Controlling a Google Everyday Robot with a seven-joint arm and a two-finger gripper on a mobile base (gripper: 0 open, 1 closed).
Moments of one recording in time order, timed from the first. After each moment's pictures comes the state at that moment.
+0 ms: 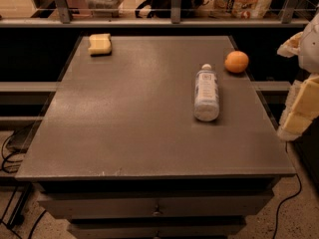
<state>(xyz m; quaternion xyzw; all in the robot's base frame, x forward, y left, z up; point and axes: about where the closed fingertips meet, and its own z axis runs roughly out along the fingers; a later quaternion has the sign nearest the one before) 0.438 -0.217 0.976 -0.60 0.78 -0.03 0.16</state>
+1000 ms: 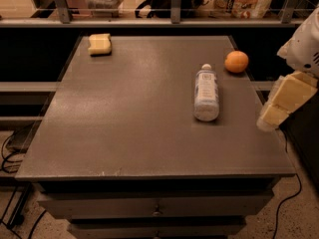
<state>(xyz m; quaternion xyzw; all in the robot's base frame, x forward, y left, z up) 0.459 -0.213 0.965 -0.53 0.83 -0.02 0.18</state>
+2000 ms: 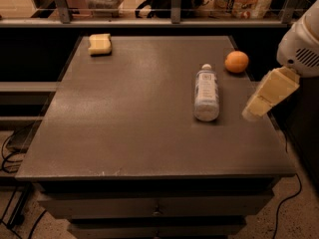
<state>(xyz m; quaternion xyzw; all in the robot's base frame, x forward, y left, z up) 0.481 -0.211 0.956 -0.45 0.87 -0.01 0.19</state>
